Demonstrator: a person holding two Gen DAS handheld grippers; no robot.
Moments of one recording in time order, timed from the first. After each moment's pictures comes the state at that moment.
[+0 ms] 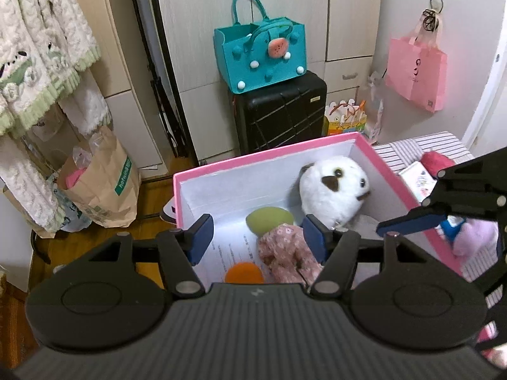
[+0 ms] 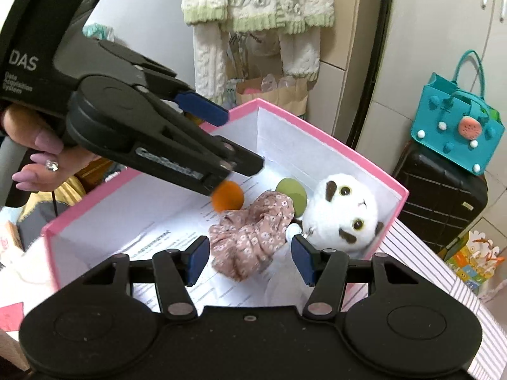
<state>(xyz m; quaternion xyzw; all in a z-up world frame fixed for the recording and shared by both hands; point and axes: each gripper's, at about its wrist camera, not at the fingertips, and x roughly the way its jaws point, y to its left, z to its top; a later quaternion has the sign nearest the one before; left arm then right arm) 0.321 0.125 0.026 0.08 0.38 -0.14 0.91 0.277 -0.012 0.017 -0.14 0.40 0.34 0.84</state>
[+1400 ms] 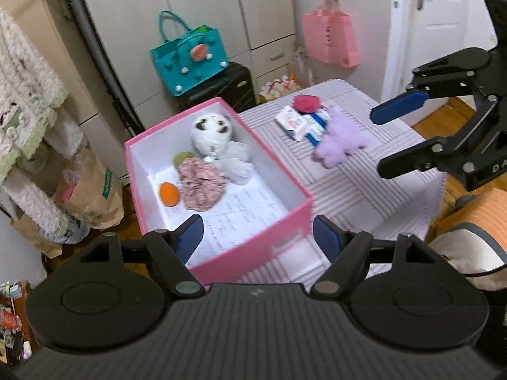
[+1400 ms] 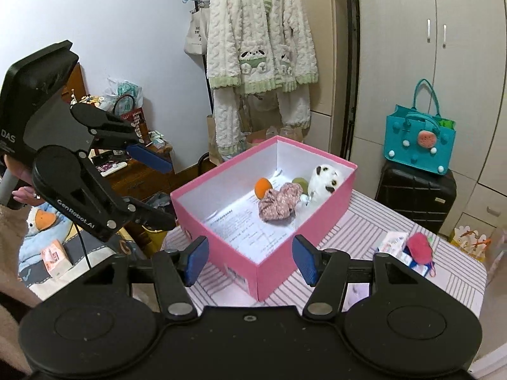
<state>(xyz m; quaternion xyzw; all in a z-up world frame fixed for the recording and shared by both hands) 0.094 0.069 0.096 0.18 0.38 -0.22 0.88 0.077 -0.123 0.086 -0.08 0.31 0.34 0.89</state>
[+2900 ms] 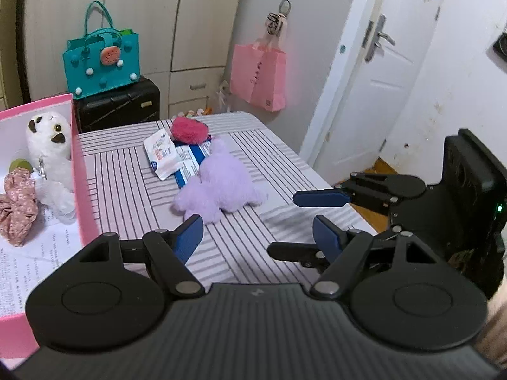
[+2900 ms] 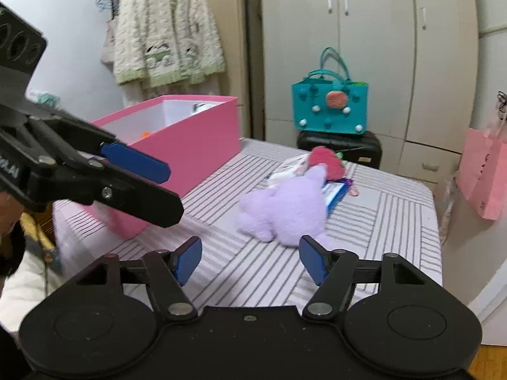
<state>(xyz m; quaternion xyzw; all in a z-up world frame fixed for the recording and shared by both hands) 0.136 -0.058 -0.009 0.01 0.34 -0.35 0.87 0.094 -0.230 -0.057 -0.04 0.27 0.20 0.94</state>
